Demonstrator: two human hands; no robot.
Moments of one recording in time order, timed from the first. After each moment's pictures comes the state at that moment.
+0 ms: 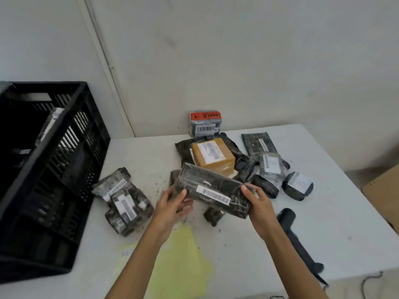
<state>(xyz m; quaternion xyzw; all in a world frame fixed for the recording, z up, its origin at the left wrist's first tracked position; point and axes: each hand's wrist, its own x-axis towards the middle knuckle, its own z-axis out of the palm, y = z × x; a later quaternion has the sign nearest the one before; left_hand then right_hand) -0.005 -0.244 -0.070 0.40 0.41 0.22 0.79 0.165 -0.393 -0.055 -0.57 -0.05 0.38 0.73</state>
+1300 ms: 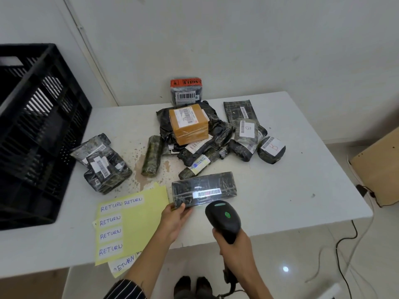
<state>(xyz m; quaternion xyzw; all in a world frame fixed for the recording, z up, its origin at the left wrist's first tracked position) 0.010 -0.377 -0.160 0.26 0.54 0.20 0.78 0.072 -0.545 -0.087 -0.80 -0.12 0.34 0.47</state>
